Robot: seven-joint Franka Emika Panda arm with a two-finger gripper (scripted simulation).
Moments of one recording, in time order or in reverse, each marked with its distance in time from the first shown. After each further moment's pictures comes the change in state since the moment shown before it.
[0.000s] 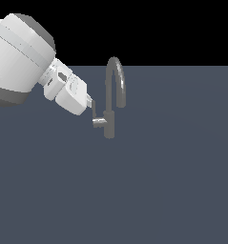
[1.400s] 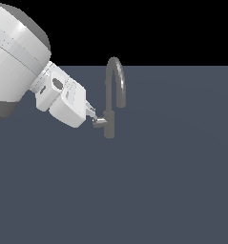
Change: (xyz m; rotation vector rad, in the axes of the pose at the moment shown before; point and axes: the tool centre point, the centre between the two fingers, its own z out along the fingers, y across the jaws) arm -0.001 0.056 -0.003 0.024 -0.011 -0.008
